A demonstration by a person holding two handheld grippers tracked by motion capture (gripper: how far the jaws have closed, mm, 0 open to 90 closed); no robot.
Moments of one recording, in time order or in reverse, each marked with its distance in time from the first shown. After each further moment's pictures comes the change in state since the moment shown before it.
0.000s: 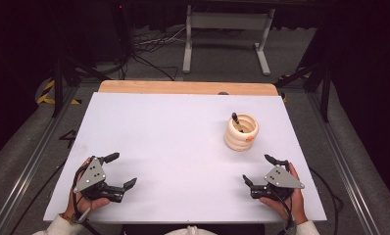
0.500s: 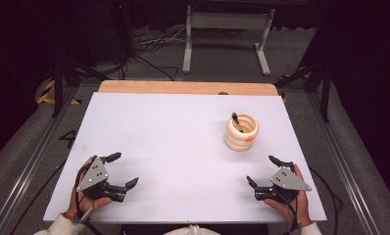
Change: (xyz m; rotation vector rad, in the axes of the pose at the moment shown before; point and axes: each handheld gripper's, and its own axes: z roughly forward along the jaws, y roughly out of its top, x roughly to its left) left arm -0.001 0.001 0.003 0.005 -0.001 -0.006; right arm -0.005 -0.004 -0.009 -0.022 -0.002 0.026
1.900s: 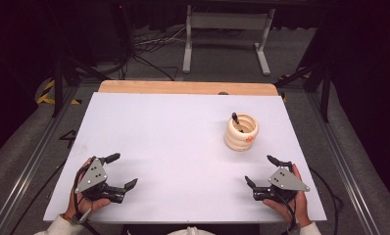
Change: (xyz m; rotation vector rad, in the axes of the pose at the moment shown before) left arm 0.000 -0.001 -0.003 0.003 -0.001 0.006; right arm 0.004 0.005 0.001 -0.006 0.008 -0.014
